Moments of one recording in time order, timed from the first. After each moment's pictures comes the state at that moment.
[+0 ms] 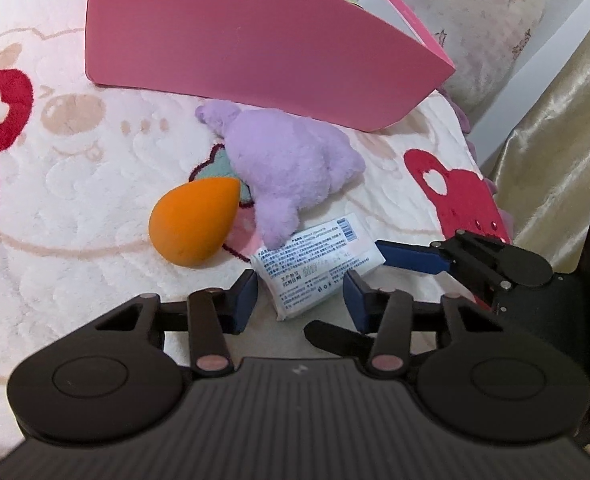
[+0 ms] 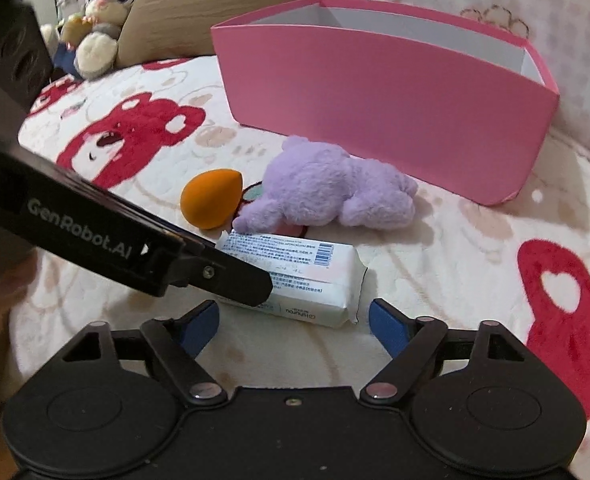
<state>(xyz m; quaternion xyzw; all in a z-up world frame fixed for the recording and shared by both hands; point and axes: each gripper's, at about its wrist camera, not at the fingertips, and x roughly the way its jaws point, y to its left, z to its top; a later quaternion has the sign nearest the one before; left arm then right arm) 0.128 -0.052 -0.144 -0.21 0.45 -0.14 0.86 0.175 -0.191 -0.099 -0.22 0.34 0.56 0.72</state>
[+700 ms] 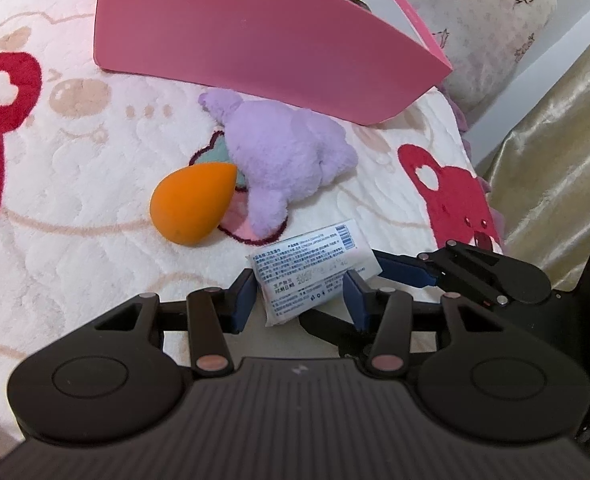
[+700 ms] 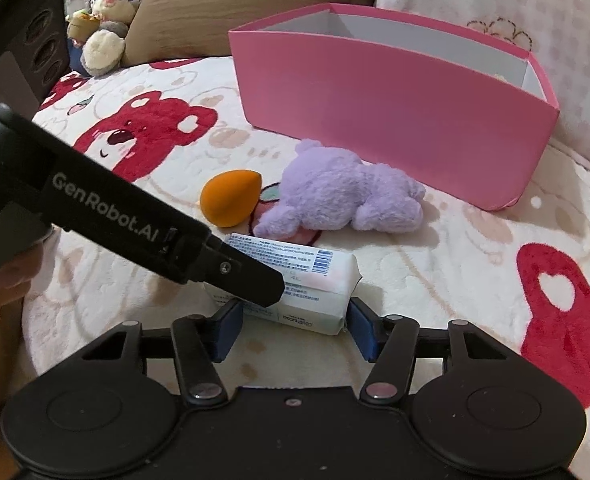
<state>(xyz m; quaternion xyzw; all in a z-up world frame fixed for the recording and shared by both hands) 0.120 -0.050 -0.137 -0.22 0.46 -0.14 0.85 0.155 -0.193 -0.086 -0.24 0.33 0.56 0.72</state>
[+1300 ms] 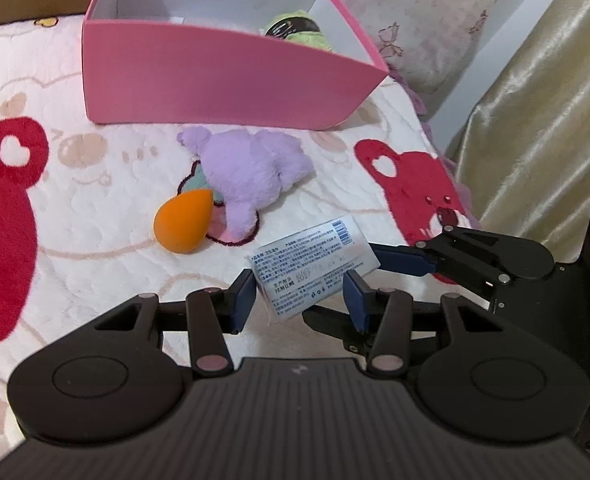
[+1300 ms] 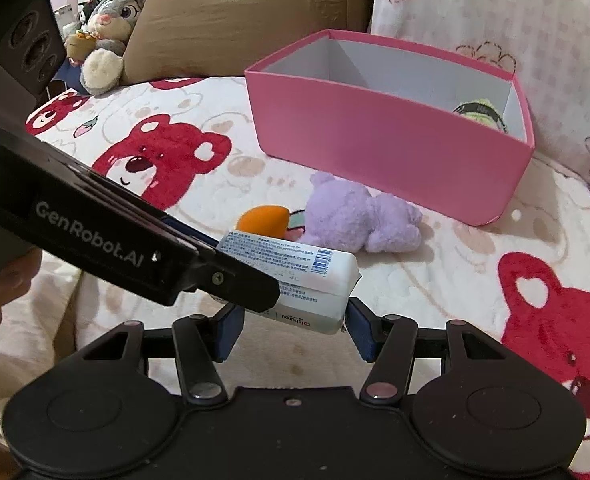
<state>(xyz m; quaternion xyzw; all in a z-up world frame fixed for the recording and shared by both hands) 0.098 -0.041 -0.078 -0.17 0.46 -0.18 0.85 0.125 -0.198 -0.033 -0.23 0.34 0.54 0.73</state>
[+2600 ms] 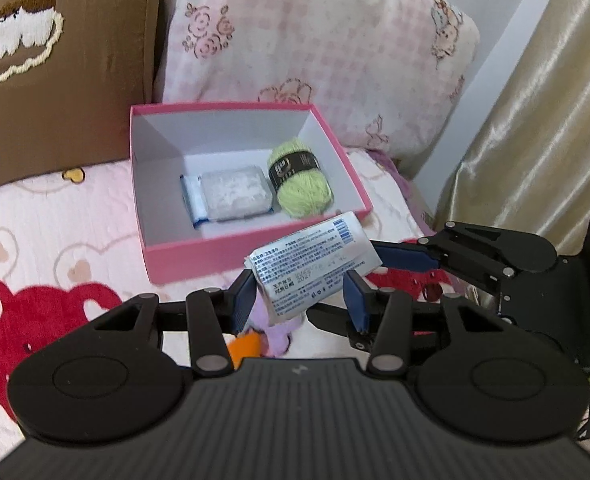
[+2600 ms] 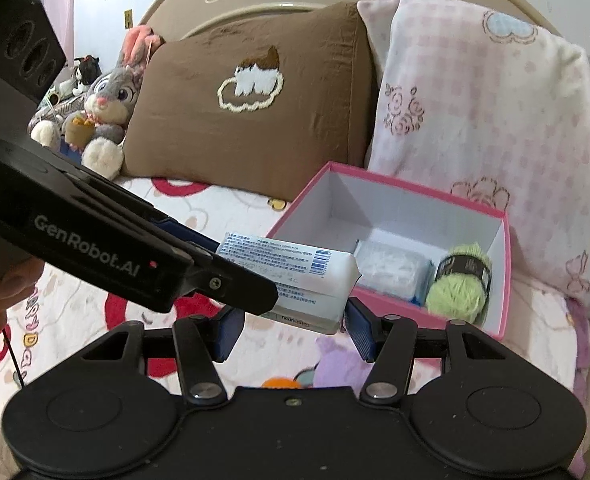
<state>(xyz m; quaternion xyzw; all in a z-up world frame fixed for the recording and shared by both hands) 0.154 0.015 0.076 -0.11 0.42 -0.18 0.88 0.141 -0.127 0.095 -0.19 0.28 0.54 0.77</state>
